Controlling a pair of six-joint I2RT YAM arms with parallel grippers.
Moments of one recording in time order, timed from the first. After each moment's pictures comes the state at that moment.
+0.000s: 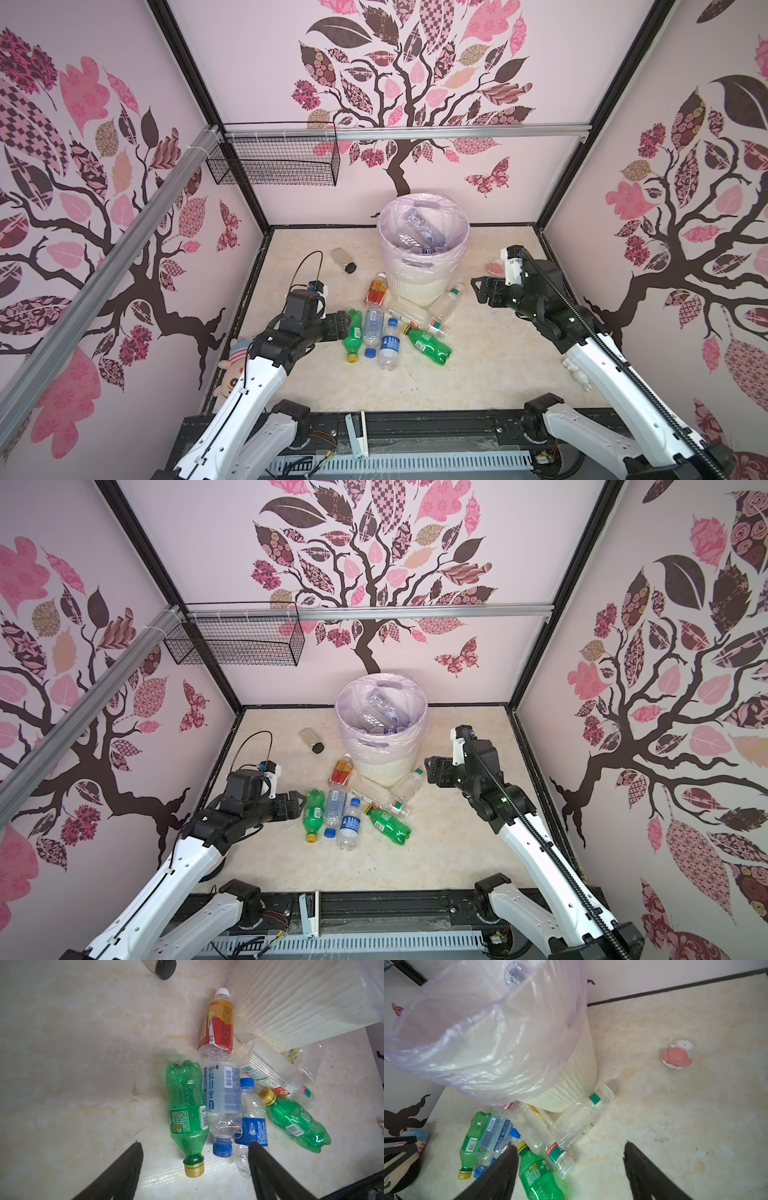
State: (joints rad) left arm -0.30 0.87 0.75 -0.74 0.10 -0.36; right arm 0.33 0.92 0.90 -0.53 -0.08 0.37
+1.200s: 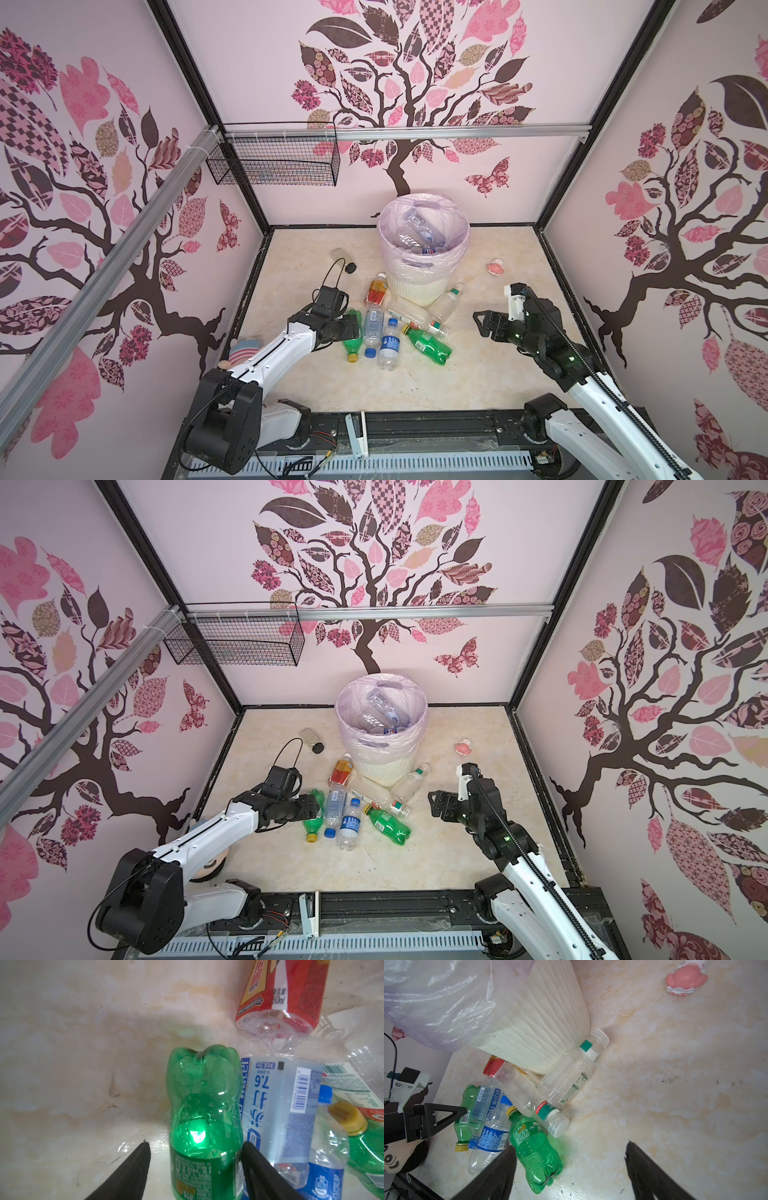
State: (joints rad) left arm -0.35 1.27 0.69 -0.51 0.05 -0.44; right arm 0.33 0.68 0.58 -0.51 -0.13 0.48
